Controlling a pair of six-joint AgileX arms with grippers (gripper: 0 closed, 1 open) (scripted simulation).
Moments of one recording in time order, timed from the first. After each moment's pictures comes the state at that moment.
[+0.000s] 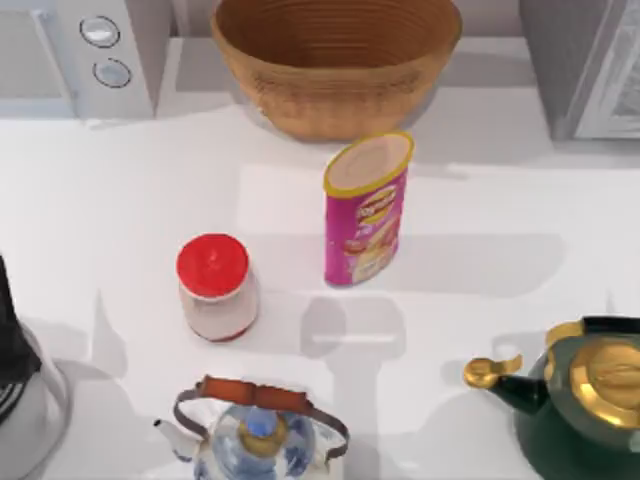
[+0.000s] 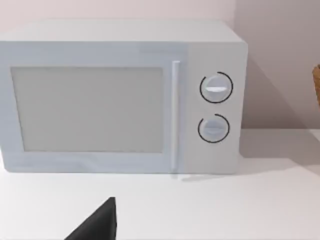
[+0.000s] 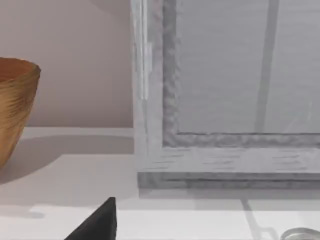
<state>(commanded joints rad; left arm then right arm) 0.00 0.00 0.00 0.00 0.00 0.00 0.00 0.00 0.00 0.00 0.00 0.00</state>
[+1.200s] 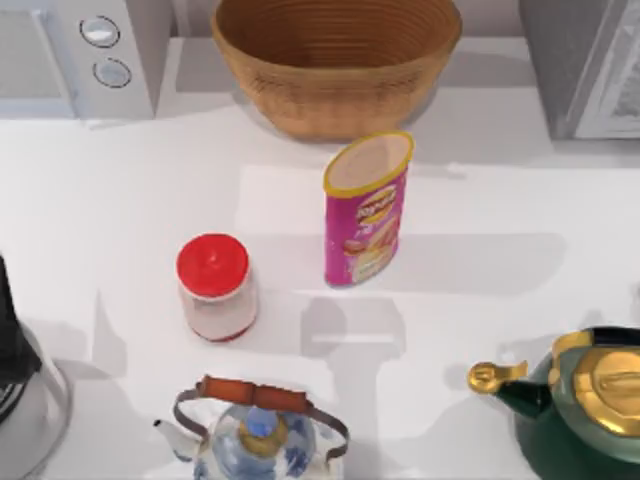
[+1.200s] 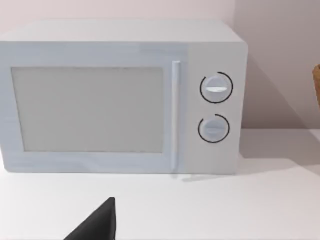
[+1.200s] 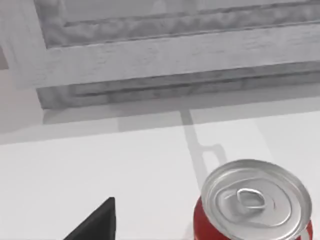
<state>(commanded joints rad) 0.00 0.00 0.00 0.00 0.00 0.00 -0.28 1.46 0.09 1.11 -0.16 0.03</state>
